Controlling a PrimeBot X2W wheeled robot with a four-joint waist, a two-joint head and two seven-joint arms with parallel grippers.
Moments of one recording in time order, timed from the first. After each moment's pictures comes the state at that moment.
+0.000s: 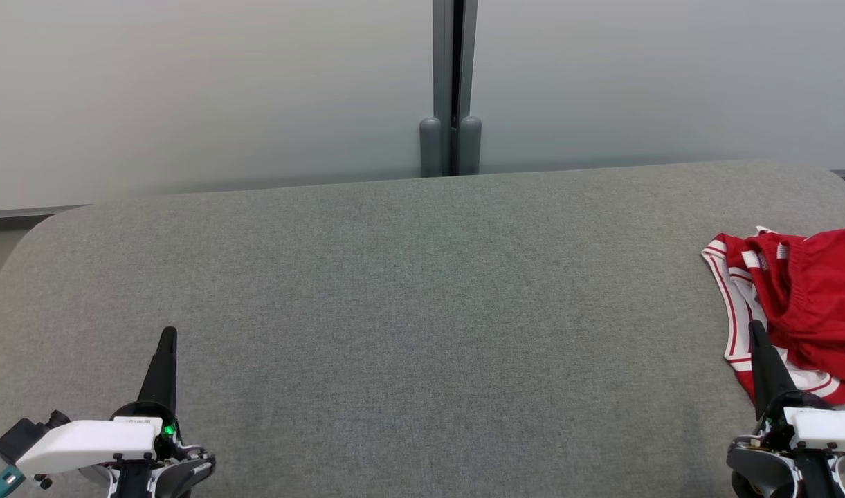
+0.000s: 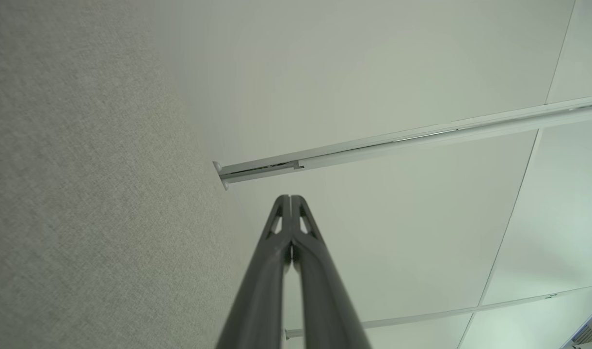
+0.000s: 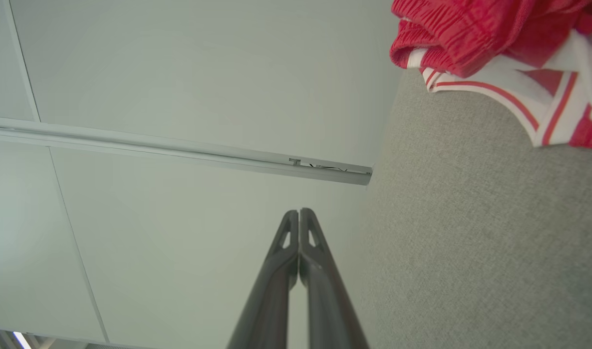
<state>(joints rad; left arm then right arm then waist) -0.07 0.07 0.07 0.23 -1.50 -0.11 0.07 -0.07 -0.08 -0.07 0.21 1.50 0.13 0.07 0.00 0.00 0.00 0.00</state>
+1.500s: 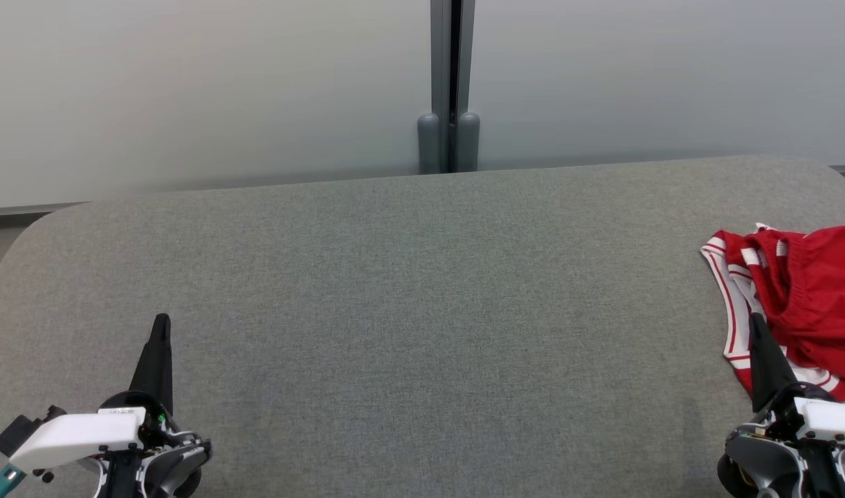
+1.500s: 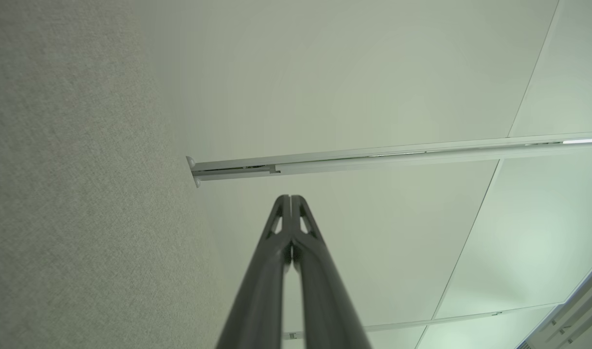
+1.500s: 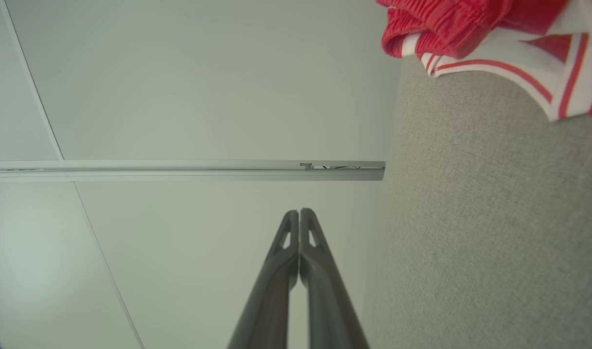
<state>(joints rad) -0.10 0.05 0.10 0.25 -1.62 -0.13 0.11 -0.10 -0.06 -0.09 0.25 1.63 0.13 0.10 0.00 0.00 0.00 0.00</state>
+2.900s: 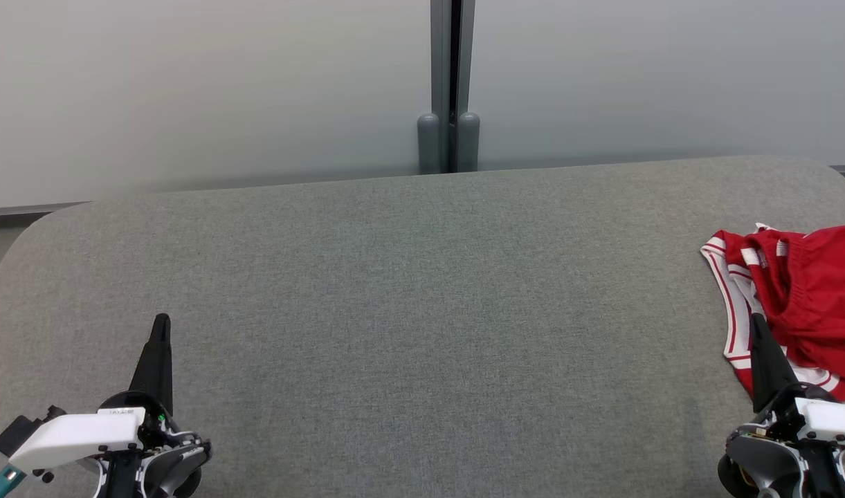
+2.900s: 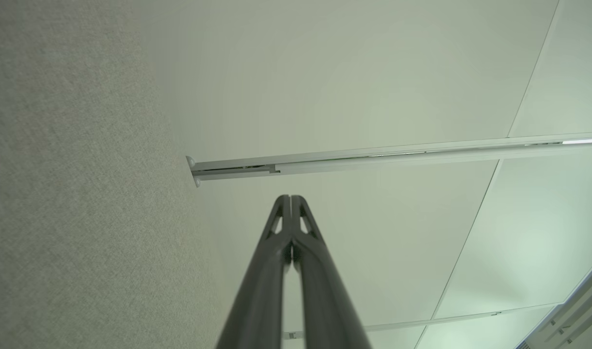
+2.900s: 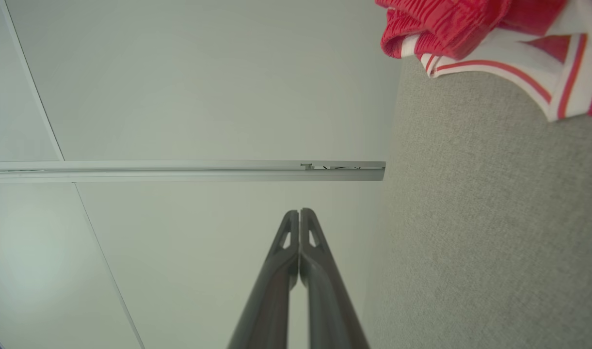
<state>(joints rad) -0.10 0.05 0.11 0.25 -1.62 -0.13 0.11 -0.10 -0.06 -0.10 0.25 1.62 0.13 0.10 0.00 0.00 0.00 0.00</state>
